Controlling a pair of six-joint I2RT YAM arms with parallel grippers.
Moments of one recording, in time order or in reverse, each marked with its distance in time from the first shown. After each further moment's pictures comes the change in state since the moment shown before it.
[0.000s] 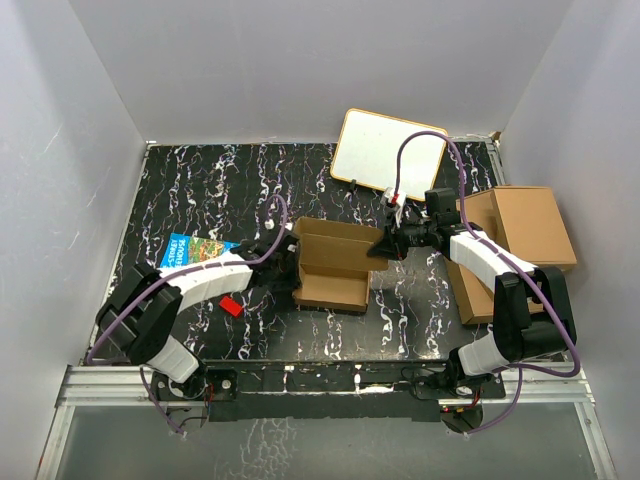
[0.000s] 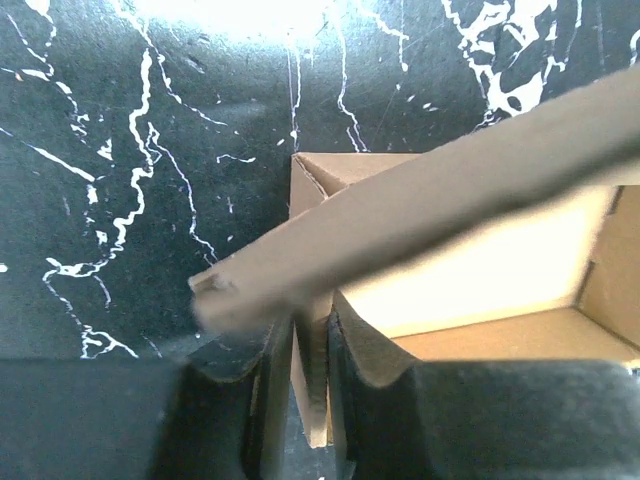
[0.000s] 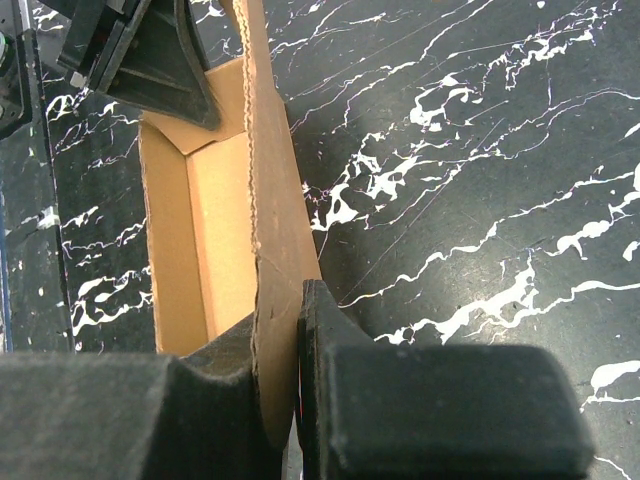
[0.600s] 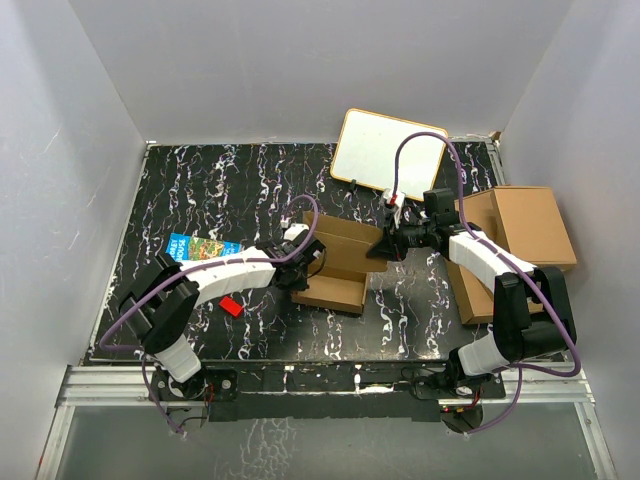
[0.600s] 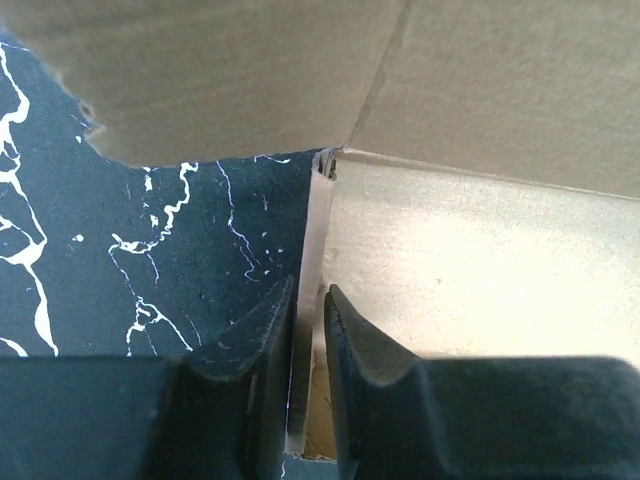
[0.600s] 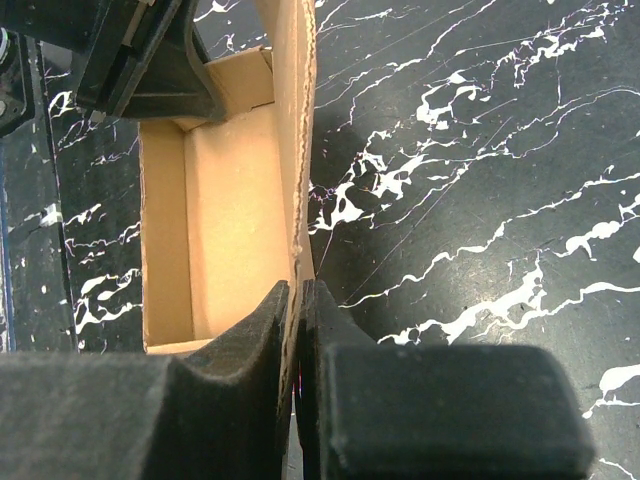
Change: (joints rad) left arm -0.142 0.117 0.186 -0.248 -0.317 0.012; right arm 0.013 0.000 0.000 -0.008 0.004 -0.003
